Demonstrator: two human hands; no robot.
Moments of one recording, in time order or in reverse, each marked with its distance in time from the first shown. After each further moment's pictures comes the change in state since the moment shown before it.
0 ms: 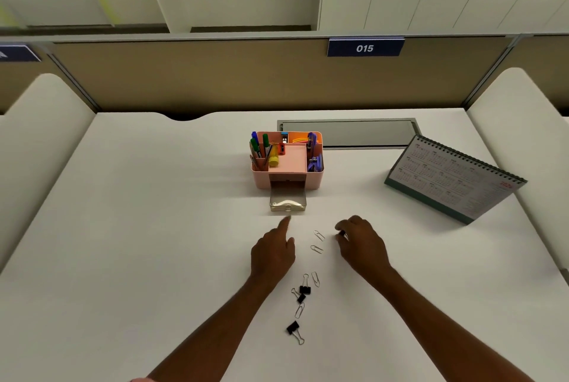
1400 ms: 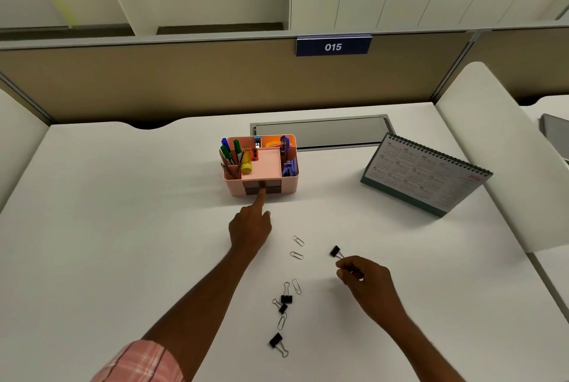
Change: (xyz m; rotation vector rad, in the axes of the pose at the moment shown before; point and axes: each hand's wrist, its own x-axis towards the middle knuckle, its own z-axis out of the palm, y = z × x) left_hand 0.086 0.017 -0.015 0.073 0.004 -0.079; right_hand -0.080 0.031 -0.021 0.576 0.002 0.270
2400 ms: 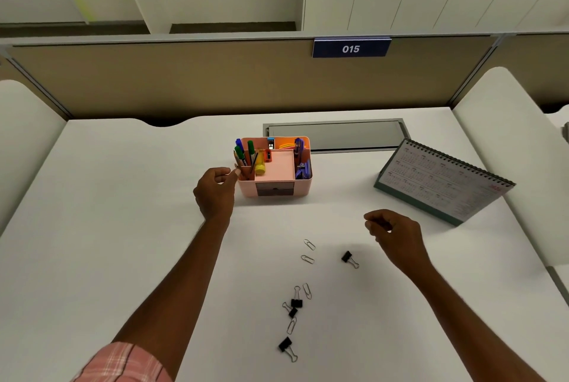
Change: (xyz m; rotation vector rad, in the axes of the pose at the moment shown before) left_hand 0.056 -0.052 -0.067 -0.720 0.498 -0.321; right_hand 0.083 -0.040 -0.047 -0.006 0.129 -0.072
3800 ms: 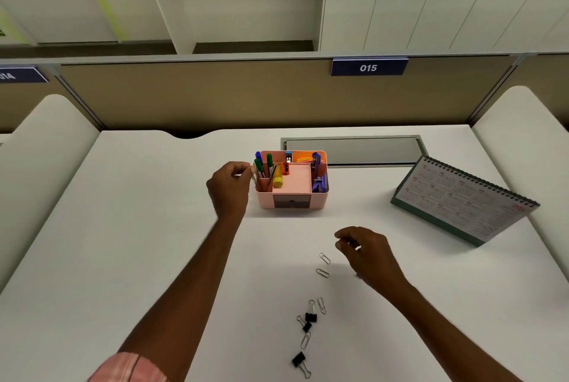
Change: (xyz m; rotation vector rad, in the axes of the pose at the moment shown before) left_hand 0.005 0.040 -0.028 -0.044 0.022 0.244; right_hand -0.016 -0.045 0.060 -0.111 -0.204 -0.175
